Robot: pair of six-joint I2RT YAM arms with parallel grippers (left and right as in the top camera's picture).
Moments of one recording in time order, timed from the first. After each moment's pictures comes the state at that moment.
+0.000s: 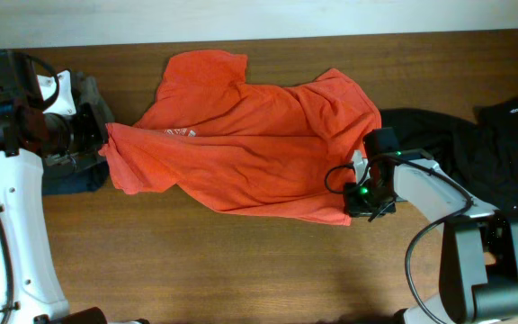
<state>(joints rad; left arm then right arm) 0.23 1.57 1.78 -1.34 0.28 -0.12 0.09 1.71 0.94 -0.78 -0.21 0.08</state>
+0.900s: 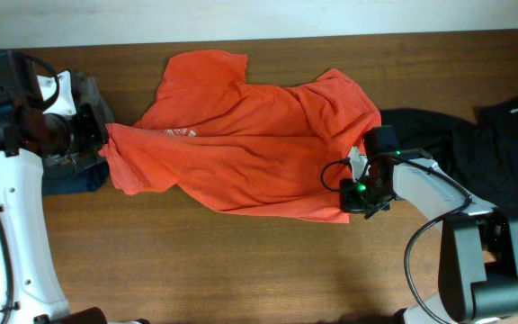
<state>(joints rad) 0.23 1.57 1.78 -1.34 0.28 -0.12 0.09 1.72 0.94 -0.73 -0.30 0.09</state>
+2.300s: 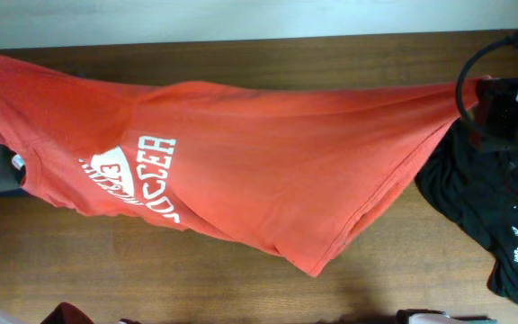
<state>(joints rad) 0.78 1.58 2.42 -1.32 0.99 -0.31 -0.07 1.43 2.35 -1.53 -0.11 -0.07</state>
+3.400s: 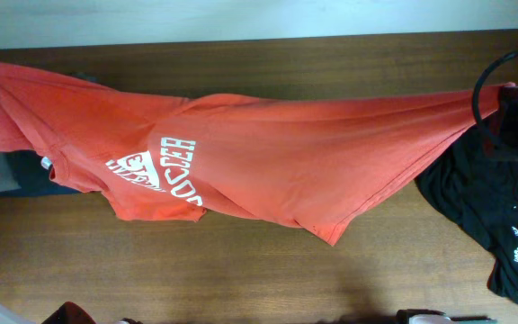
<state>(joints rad) 0.70 1.58 2.42 -1.43 0.88 -0.13 -0.07 1.39 2.35 -1.54 0.02 -0.03</state>
